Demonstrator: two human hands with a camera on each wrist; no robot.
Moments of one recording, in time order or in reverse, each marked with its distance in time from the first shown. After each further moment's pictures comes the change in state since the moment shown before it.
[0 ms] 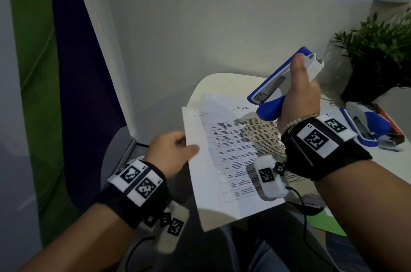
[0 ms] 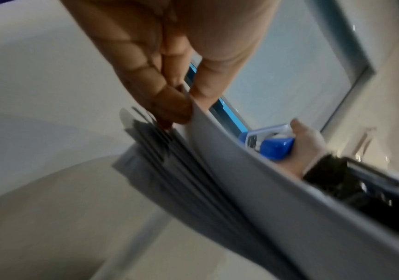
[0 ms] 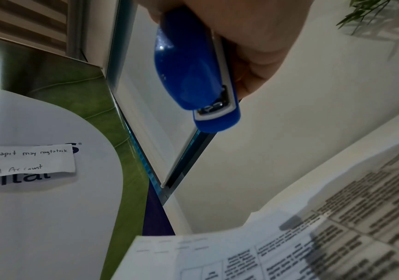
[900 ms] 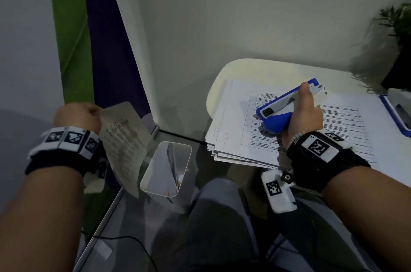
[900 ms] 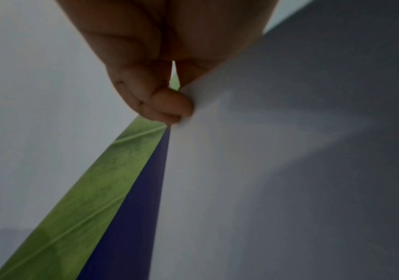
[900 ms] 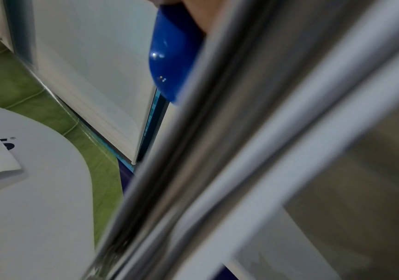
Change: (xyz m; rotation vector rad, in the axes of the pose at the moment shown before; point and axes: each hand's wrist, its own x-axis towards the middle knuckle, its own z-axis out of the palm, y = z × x) left_hand 0.015 -0.065 -0.179 0.850 0.587 -0.125; right_hand -0.015 0.075 -0.007 0.096 0.110 0.330
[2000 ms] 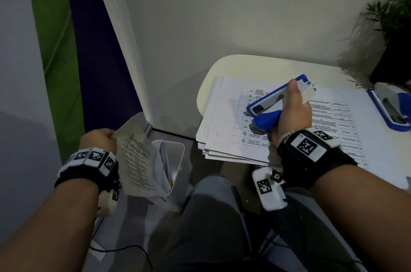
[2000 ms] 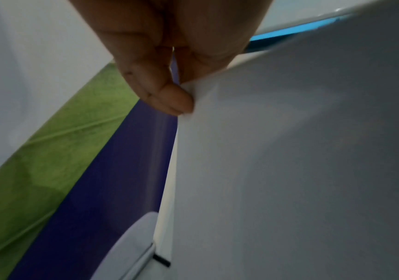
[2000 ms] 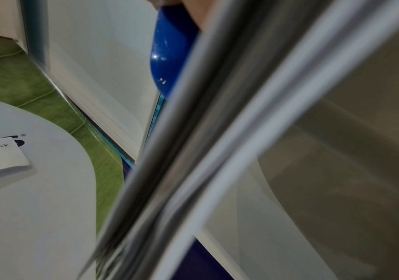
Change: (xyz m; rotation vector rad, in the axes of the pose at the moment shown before) left_hand -0.033 -0.001 0.067 -0.063 -0.226 -0.115; right_hand -0.006 0.000 -0.001 0.021 -0.019 -0.042
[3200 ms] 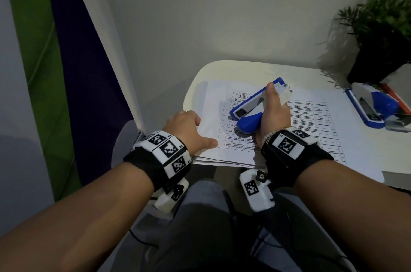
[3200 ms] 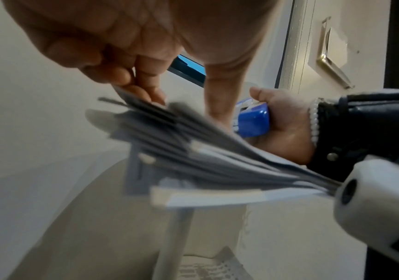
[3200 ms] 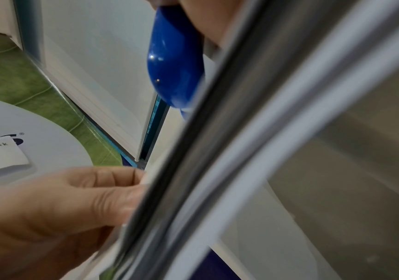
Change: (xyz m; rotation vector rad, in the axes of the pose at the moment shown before) left_hand -0.089 0.192 -0.003 0.047 -0.358 0.402; right_hand 0.001 -0.006 -0.002 -0.047 -0.055 0.093
